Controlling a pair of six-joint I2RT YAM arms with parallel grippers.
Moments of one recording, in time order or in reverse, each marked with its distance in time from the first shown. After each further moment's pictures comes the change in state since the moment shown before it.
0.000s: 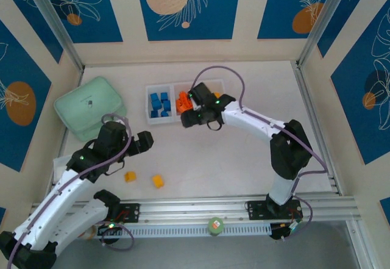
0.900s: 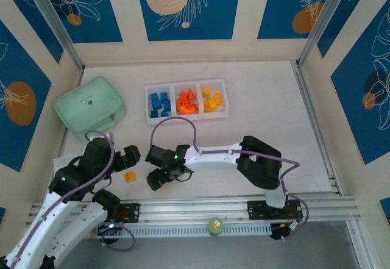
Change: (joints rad) left arm 0.002 -0.212 -0.004 -0.284 -0.080 -0.039; right arm 0.513 0.193 -0.053 0.090 -0.065 0.263
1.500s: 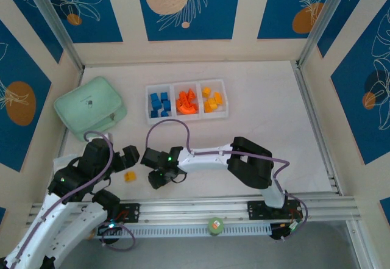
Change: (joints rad) left arm 0.001 -0.008 0.000 -0.003 -0.008 -0.014; right arm 0.014 0.074 0.062 -0.012 0.017 -0.012
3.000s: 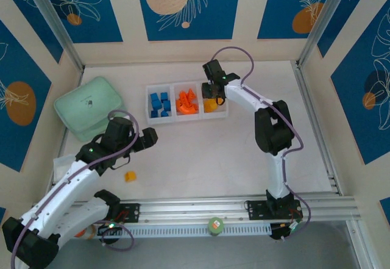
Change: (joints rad) left arm 0.001 0.336 -0.011 0.396 0.097 0.027; right arm -0.815 0.075 0.348 -0.060 0.208 -0.307
